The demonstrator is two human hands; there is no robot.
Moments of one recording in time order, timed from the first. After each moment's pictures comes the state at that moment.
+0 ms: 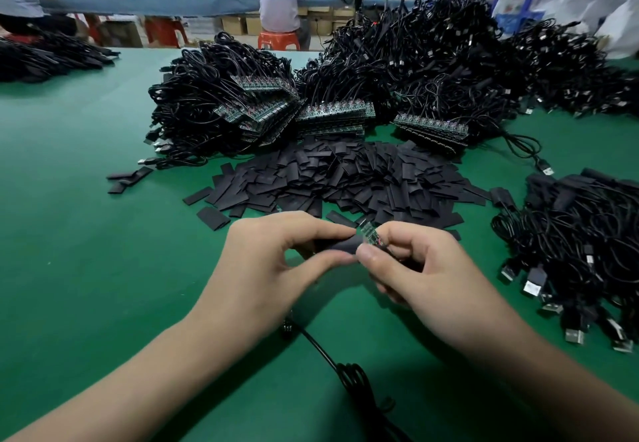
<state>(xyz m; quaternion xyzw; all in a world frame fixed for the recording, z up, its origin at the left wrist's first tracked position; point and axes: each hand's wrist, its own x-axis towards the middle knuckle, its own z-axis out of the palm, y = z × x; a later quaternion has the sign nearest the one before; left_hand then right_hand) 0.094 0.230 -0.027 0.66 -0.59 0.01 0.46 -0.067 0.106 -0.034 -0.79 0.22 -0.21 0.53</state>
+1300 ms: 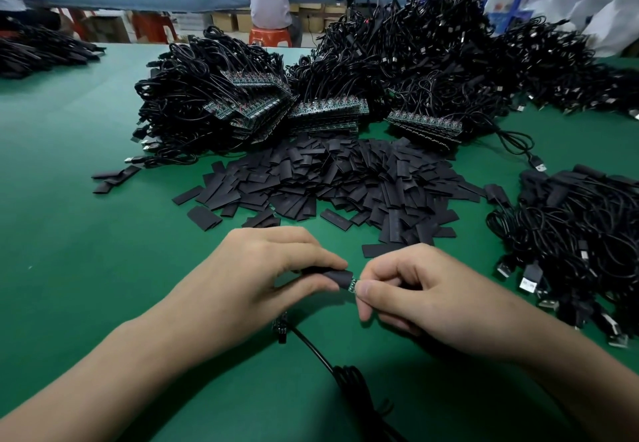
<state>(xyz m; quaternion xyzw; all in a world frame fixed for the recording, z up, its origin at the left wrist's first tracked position) 0.114 0.239 -0.023 0.61 -0.73 -0.02 0.30 -0.079 0.097 -0.021 -0.84 0.18 0.00 0.51</state>
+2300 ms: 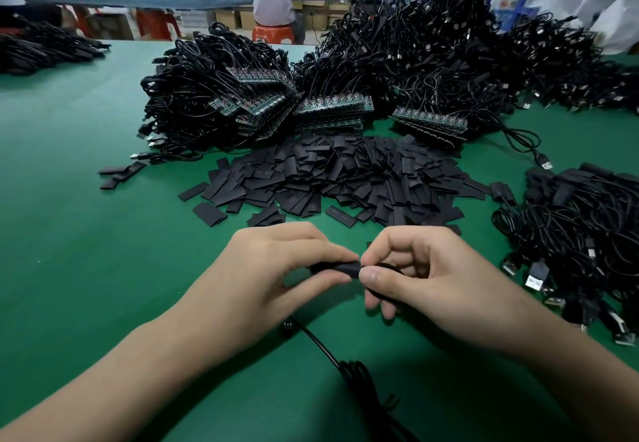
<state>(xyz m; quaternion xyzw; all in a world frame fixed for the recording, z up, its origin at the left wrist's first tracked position) 0.106 0.241 -0.029 0.61 -0.70 0.01 0.36 -0.078 0.096 -0.024 -0.80 0.19 -0.10 0.55</state>
